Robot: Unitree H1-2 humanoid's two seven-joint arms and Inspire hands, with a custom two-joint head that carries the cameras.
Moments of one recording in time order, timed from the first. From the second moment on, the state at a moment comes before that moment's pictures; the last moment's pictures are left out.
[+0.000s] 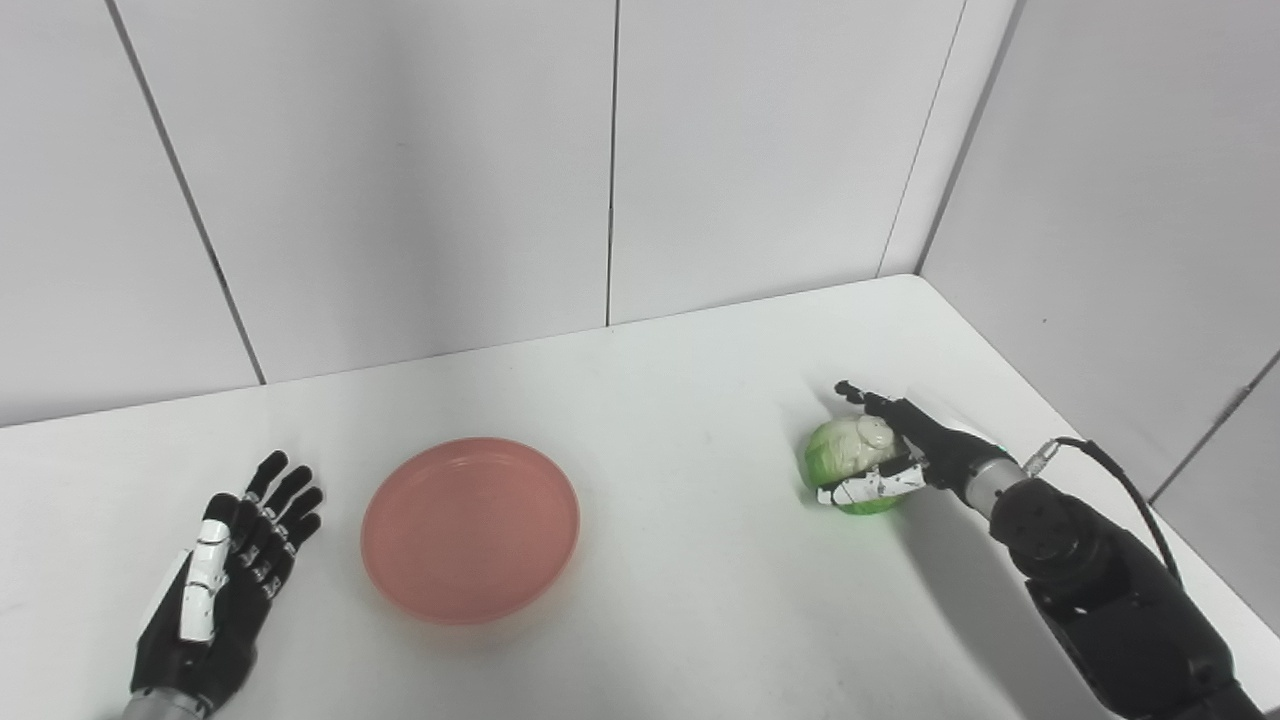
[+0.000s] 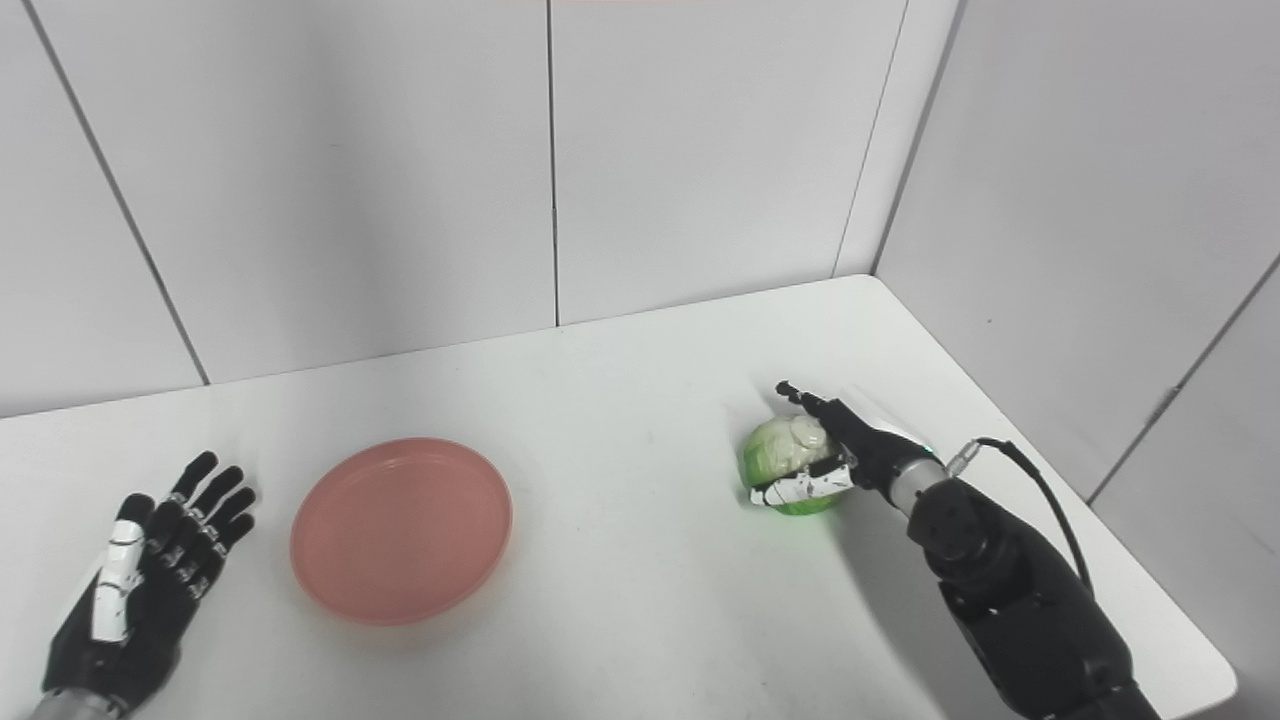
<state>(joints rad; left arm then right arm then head) -0.32 0.16 0.00 0.36 -0.30 -0.01 -0.41 -0.18 -0.66 -0.07 -0.05 -0.34 0.38 0.32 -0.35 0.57</state>
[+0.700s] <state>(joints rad) -0.32 0.16 0.00 0.34 -0.30 0.02 -0.40 -0.18 -0.66 -0.07 -0.01 -0.36 0.31 0.21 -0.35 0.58</state>
